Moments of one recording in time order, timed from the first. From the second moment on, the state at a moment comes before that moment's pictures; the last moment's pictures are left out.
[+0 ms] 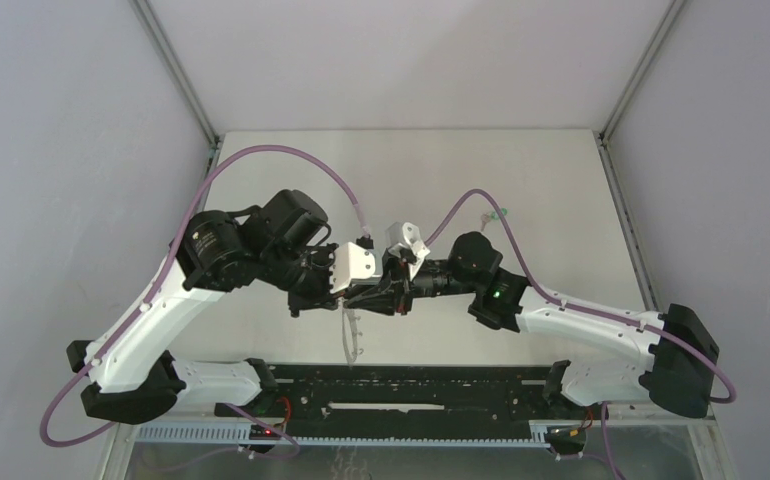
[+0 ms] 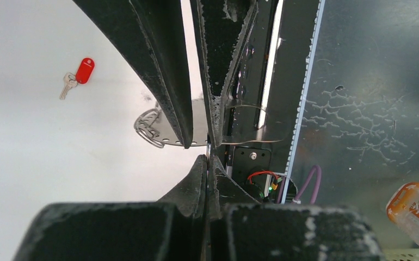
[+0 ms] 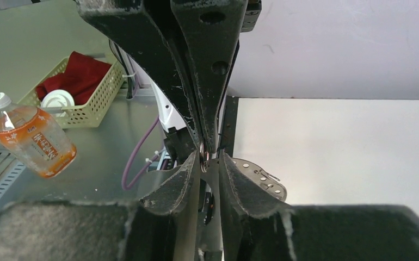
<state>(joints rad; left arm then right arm) -0.94 1.20 1.72 -1.55 0.30 0.44 1.05 1.25 0.87 0.51 -0.64 0.17</state>
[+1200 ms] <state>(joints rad) -0.81 0.88 1.55 -1.25 0.41 0.35 0.99 1.21 0.67 0.99 -0.60 0.50</state>
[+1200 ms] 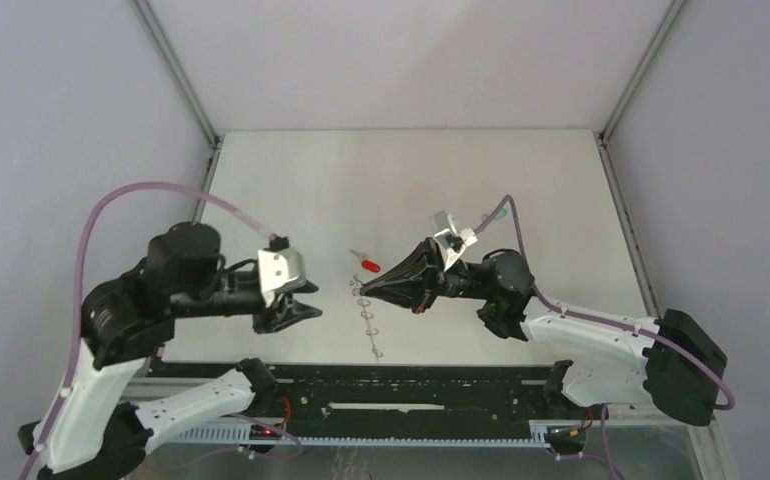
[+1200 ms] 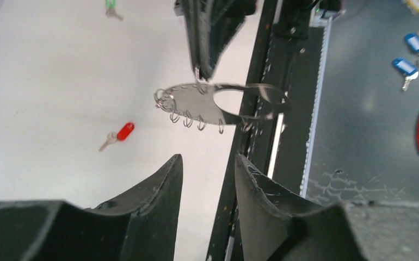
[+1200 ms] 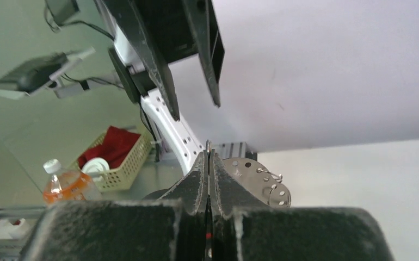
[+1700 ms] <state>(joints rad) -0.79 0.82 1.34 -0.87 0.58 0.09 0.98 1.21 0.67 1.22 -0.60 0.64</state>
